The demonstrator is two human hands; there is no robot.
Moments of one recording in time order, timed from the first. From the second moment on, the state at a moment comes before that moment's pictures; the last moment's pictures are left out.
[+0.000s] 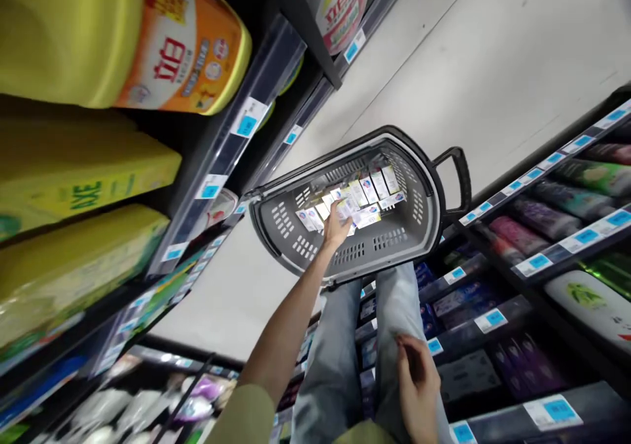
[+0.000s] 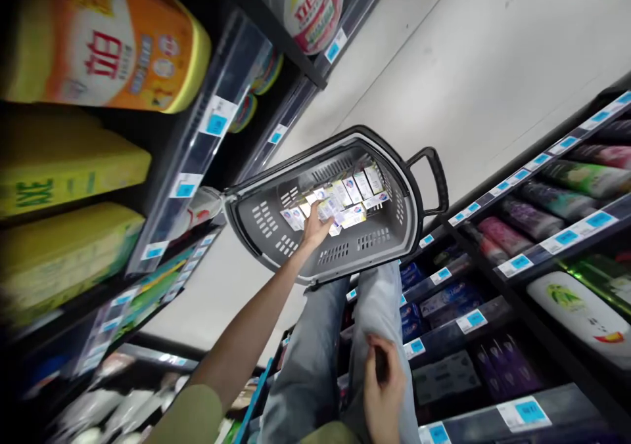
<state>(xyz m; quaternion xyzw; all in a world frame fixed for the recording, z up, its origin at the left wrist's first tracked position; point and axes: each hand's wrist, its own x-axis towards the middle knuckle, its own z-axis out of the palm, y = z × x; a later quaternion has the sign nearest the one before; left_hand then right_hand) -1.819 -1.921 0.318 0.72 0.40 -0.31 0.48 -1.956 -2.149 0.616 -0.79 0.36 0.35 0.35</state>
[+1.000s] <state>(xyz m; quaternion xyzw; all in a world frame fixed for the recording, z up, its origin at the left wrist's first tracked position) -1.902 -1.912 0.537 0.44 0.45 -0.25 0.73 -1.846 -2.119 0.565 -0.74 0.16 0.39 0.52</state>
